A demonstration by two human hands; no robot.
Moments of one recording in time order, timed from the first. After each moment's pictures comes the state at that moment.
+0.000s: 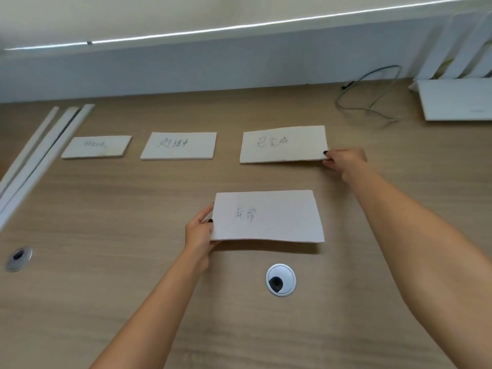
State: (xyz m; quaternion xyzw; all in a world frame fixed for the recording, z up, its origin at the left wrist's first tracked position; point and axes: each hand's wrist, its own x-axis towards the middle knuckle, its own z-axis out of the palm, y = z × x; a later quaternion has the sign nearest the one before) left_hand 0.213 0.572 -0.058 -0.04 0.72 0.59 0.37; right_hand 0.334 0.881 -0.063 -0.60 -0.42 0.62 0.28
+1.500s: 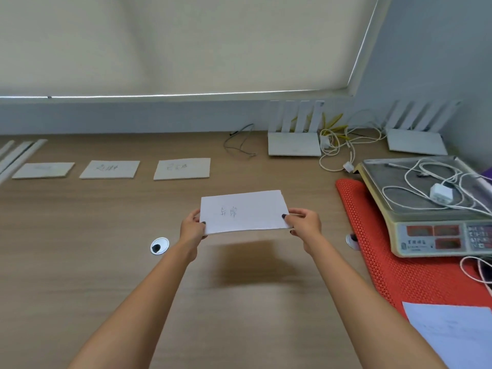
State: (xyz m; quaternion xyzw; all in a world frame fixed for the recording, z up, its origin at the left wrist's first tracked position) left_hand 0.529 0.643 0.078 0.09 0.75 0.55 0.36; right_hand 0.721 0.792 0.068 -0.57 -0.50 0.60 0.25
